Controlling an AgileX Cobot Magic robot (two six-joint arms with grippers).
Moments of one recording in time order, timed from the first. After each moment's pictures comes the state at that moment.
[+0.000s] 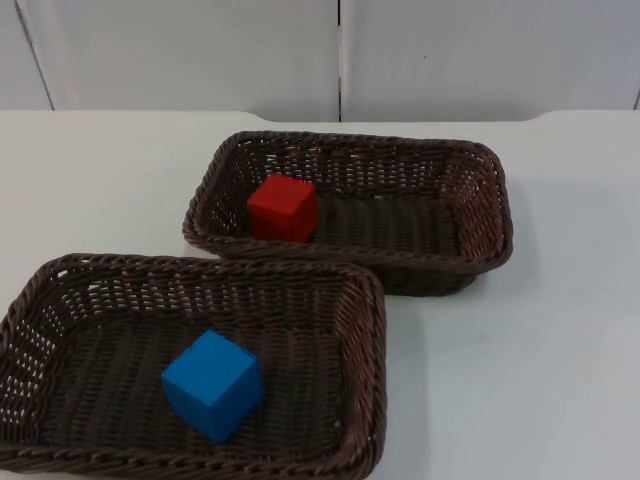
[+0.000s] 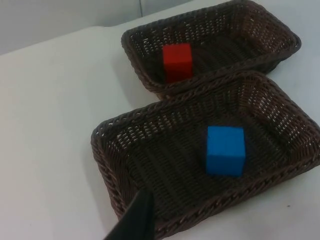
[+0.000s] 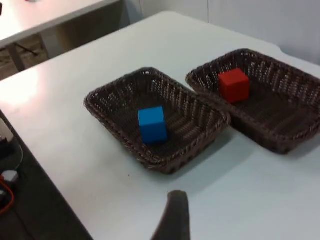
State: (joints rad) right arm 1.03 0.00 -0.63 -0.15 1.08 0.19; left arm -0.43 0.00 -0.50 -0.05 1.07 0.08
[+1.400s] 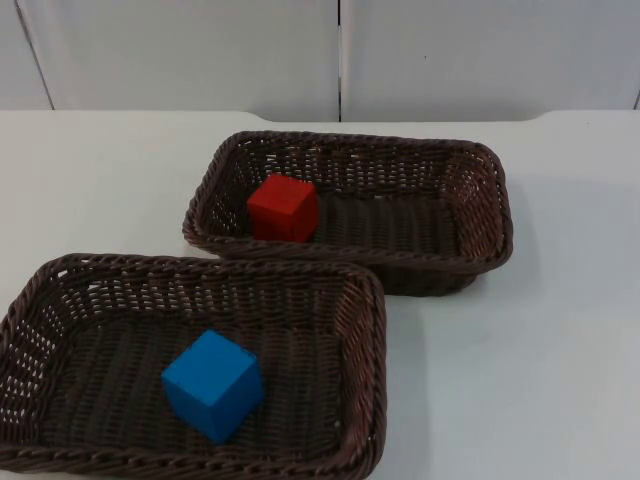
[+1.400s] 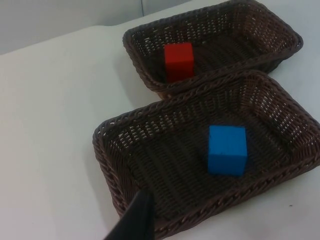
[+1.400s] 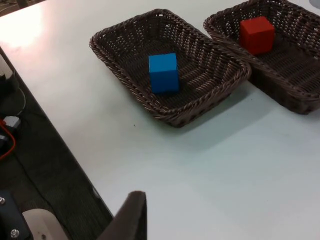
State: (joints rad) right arm 1.03 0.00 -0.52 -0.10 1.08 0.11; left arm -0.43 0.00 -0.50 -0.05 1.07 0.08
